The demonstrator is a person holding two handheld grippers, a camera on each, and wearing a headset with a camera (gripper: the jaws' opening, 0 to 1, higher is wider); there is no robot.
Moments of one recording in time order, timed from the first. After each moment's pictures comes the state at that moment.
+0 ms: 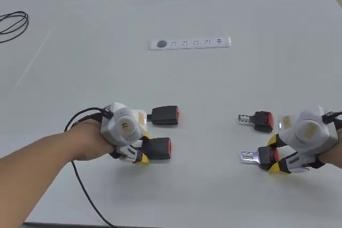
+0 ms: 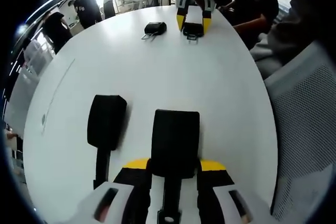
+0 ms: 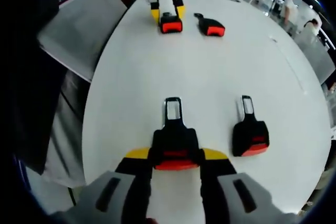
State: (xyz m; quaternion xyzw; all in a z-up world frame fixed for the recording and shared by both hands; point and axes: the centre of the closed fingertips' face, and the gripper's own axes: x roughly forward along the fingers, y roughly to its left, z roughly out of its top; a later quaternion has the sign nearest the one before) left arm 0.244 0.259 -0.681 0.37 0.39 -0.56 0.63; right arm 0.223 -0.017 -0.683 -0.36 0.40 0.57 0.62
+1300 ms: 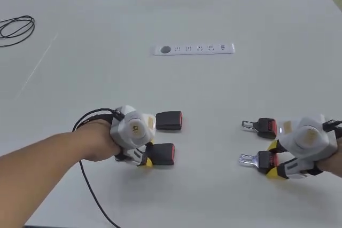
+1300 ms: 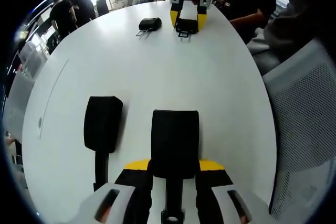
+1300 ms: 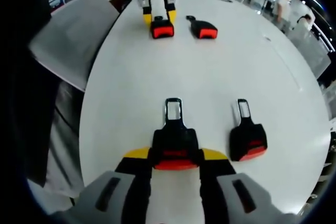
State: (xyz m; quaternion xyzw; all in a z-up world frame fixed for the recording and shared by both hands) left arm 0.243 0.258 -0.683 0.38 0.41 -0.56 0.61; right arm 0.231 -0.009 -0.686 -0.35 0.40 0.55 0.65
